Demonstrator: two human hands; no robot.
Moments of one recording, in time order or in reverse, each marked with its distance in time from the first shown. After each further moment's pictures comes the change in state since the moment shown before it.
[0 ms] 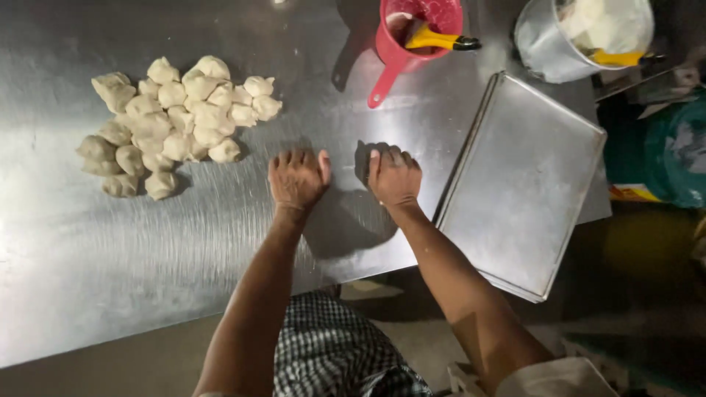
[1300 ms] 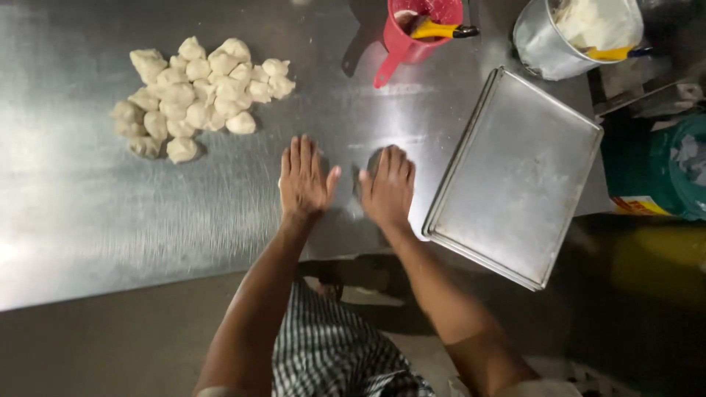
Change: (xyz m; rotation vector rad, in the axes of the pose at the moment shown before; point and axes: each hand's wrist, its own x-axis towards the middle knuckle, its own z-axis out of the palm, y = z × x) left_hand -0.085 0.014 -0.037 0.036 -0.073 0.064; right_hand -0.082 -0.042 -0.052 0.088 -0.200 0.123
